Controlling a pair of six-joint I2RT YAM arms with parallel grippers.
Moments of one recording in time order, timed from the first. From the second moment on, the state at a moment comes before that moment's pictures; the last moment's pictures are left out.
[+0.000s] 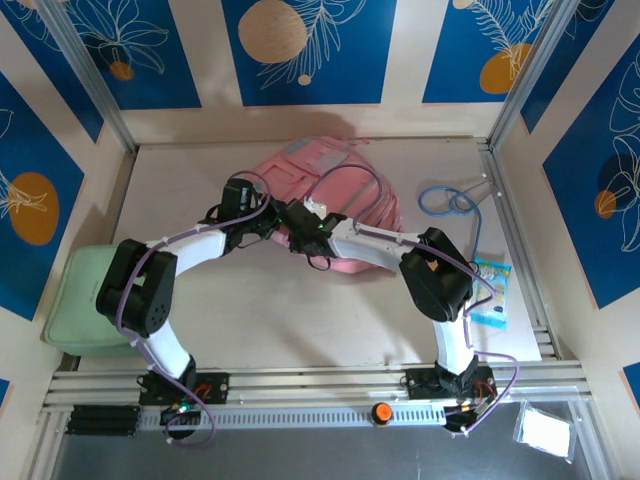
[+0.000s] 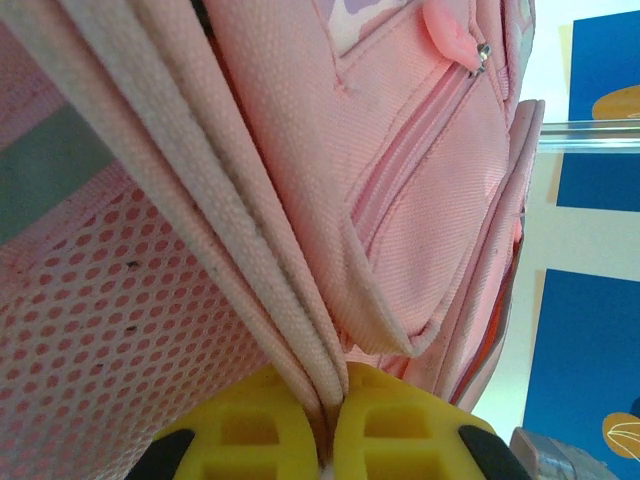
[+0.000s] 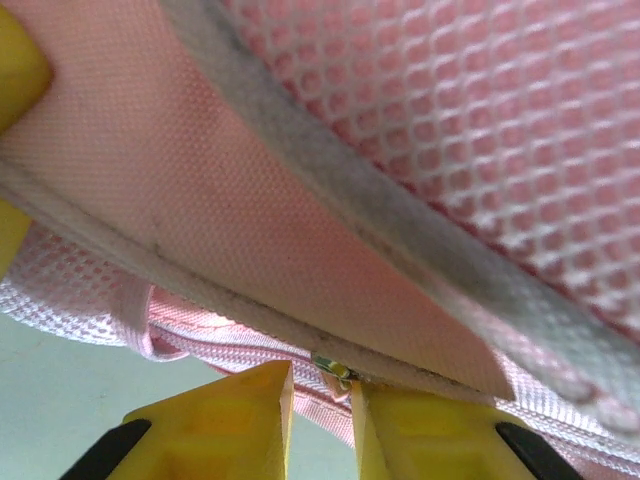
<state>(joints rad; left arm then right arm) -0.38 1.70 0.97 0.16 0.41 -1.15 0.86 1.97 1.44 -0.53 0.30 0.89</state>
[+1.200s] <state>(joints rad) -0.31 1.78 1.06 0.09 0.49 -1.06 0.75 1.70 1.16 -0.57 0.21 0.67</state>
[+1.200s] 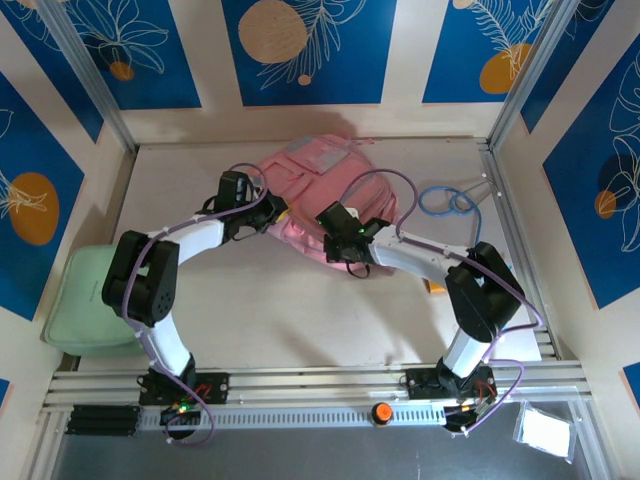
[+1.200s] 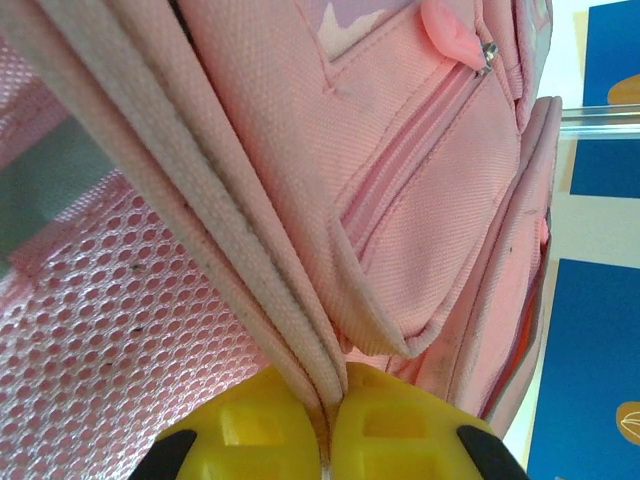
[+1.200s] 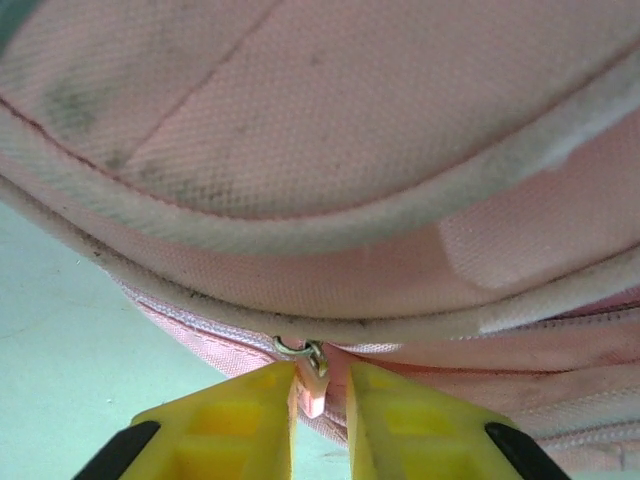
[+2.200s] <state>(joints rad) -0.25 1.85 1.13 0.04 0.52 -1.00 0.71 1.63 1.06 -0.49 0.24 0.55</state>
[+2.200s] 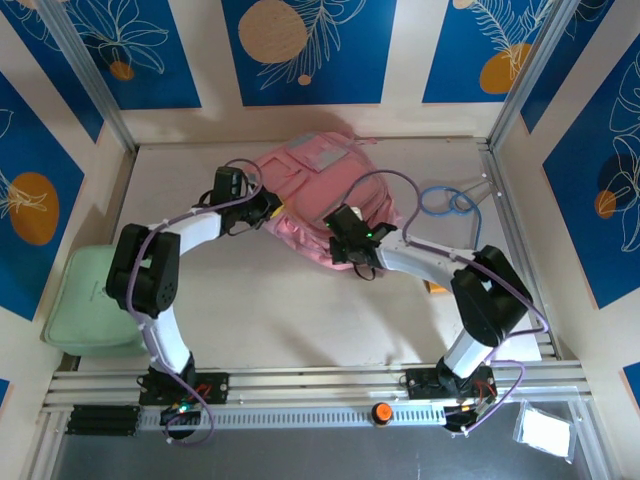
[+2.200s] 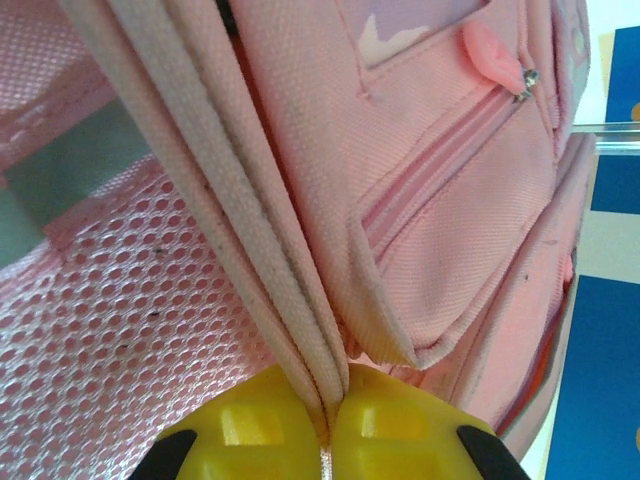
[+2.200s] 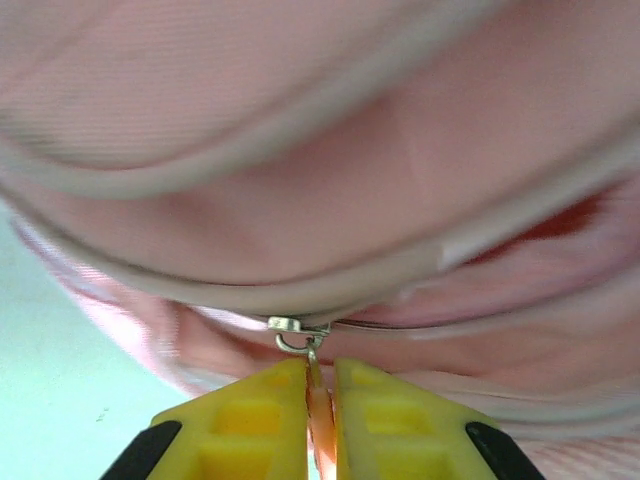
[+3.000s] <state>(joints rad) -0.14 1.46 0.73 0.11 0.42 -1.07 0.77 1.89 1.46 -0.46 -0.16 0.37</state>
